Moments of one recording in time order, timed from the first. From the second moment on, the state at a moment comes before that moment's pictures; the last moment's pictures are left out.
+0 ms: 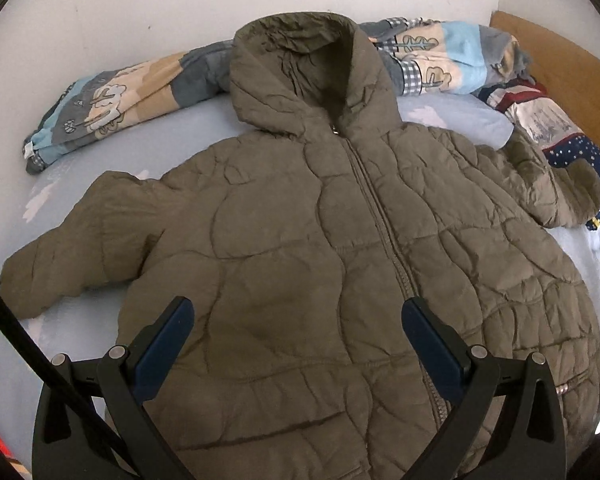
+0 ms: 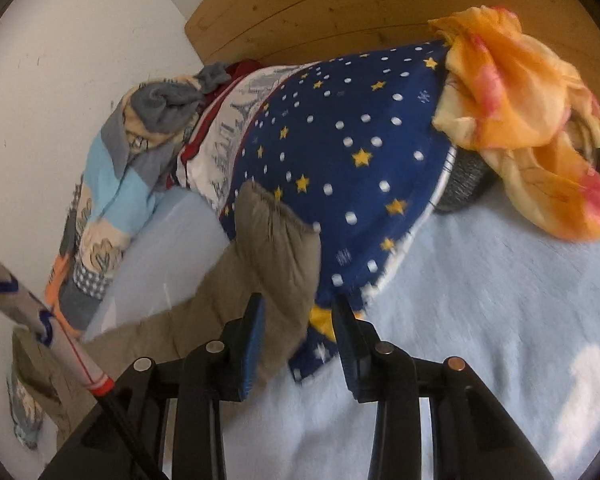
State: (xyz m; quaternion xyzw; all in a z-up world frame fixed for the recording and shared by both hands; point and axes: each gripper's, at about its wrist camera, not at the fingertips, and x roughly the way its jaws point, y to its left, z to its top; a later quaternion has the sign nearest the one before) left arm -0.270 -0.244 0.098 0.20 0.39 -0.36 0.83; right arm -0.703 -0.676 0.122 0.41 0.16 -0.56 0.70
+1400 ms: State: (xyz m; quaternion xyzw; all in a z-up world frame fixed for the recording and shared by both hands) left arm -0.243 -0.189 0.133 0.12 0.38 -0.30 0.87; right arm -0.394 -0.455 0.318 0.24 0.13 -0.29 0.92
